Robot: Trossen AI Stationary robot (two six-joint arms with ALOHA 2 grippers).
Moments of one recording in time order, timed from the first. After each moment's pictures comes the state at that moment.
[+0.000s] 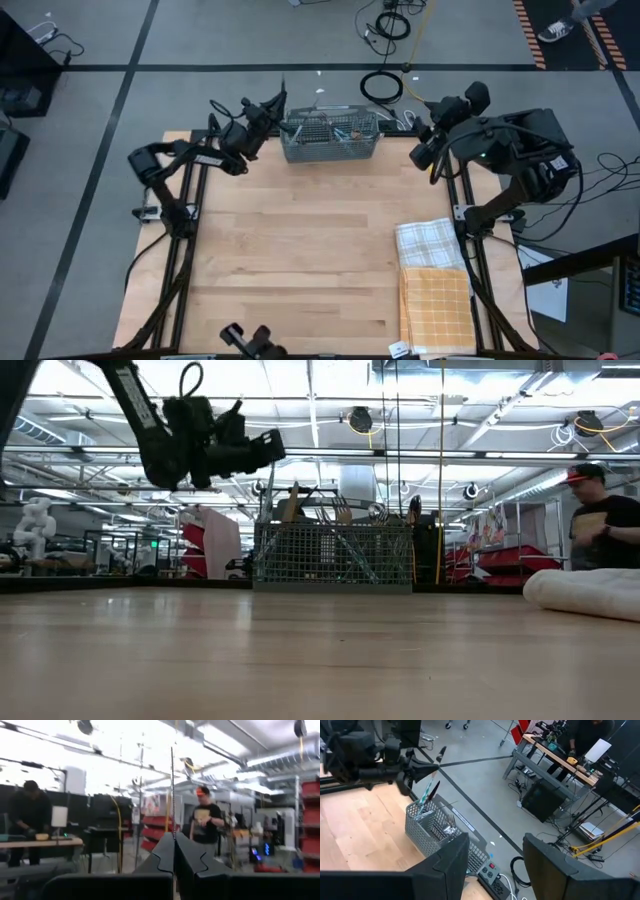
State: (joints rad) left arm 0.66 1.73 0.71 1.48 -0.21 0.08; right arm 0.14 1.50 2.31 -1.55 0.97 0.30
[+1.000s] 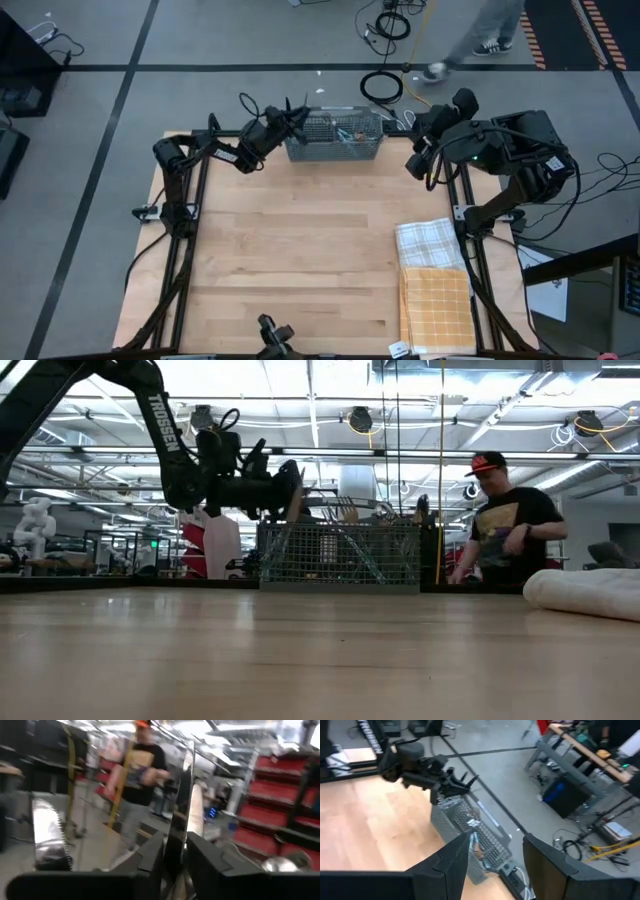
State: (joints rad) left arm 0.67 1.94 0.81 1.33 -0.01 -0.21; right arm 0.14 1.52 2.31 -1.56 0.84 0.30
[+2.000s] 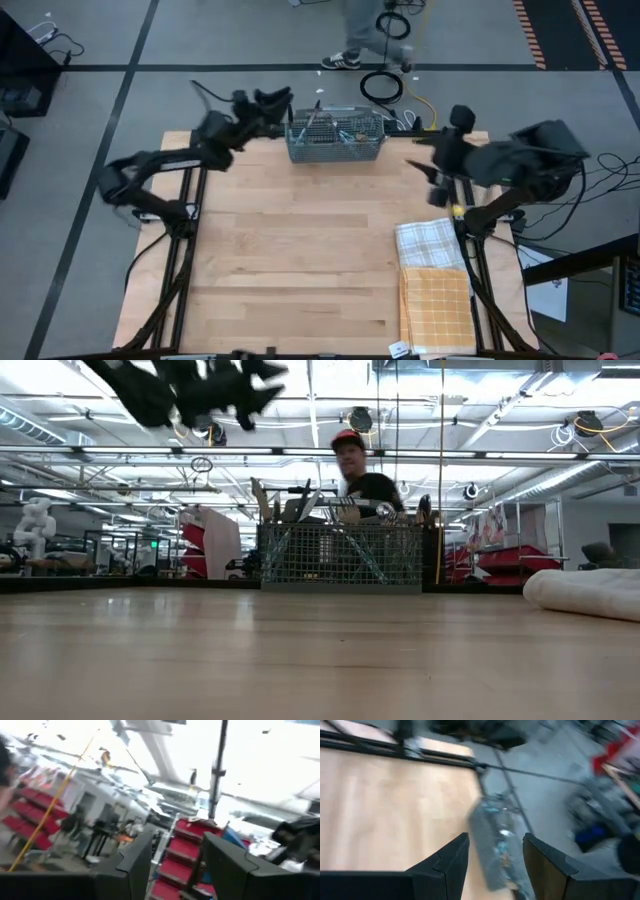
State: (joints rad) left arm 0.61 1.40 0.81 1.13 0.15 -0.48; right arm 0.33 1.47 2.31 -1.57 0.73 0.11
